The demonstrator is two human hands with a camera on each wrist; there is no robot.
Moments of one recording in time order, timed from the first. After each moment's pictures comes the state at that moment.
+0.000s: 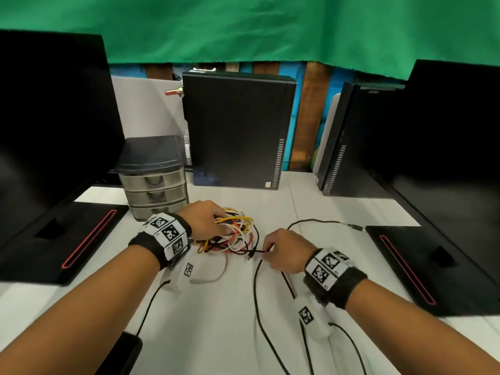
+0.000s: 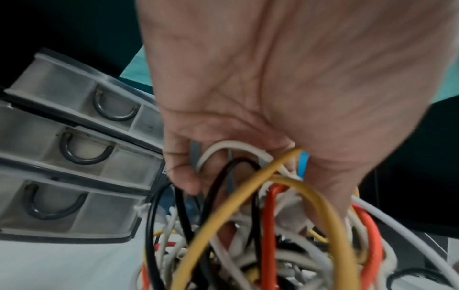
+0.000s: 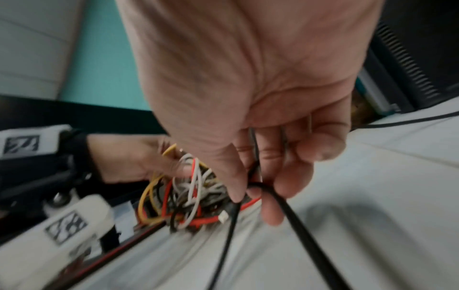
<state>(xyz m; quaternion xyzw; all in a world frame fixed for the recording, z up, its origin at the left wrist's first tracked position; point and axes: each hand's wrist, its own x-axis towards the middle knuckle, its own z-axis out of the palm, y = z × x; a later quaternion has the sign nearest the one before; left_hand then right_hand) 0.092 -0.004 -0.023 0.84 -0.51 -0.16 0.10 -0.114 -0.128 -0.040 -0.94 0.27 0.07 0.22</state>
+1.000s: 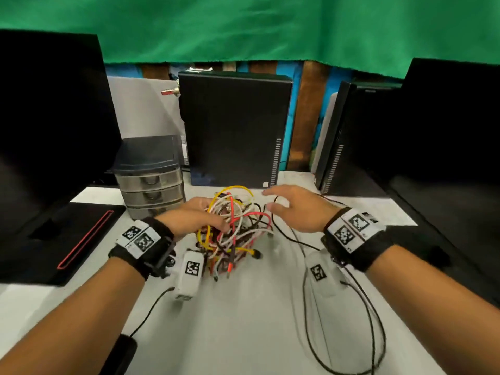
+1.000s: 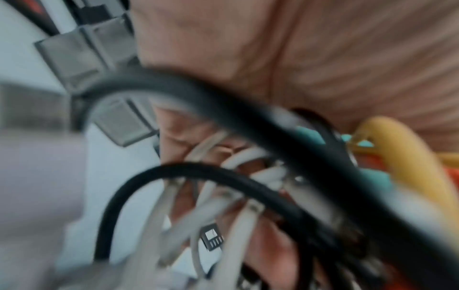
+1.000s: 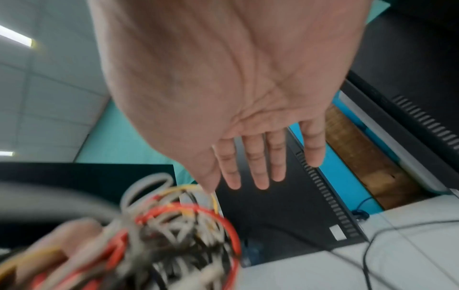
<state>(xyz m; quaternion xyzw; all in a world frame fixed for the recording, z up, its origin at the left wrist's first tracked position) 0.071 0.013 -0.007 0.70 -0.38 -0.38 0.47 -0.115 -0.158 0.038 -0.96 0.20 -0.06 0.19</state>
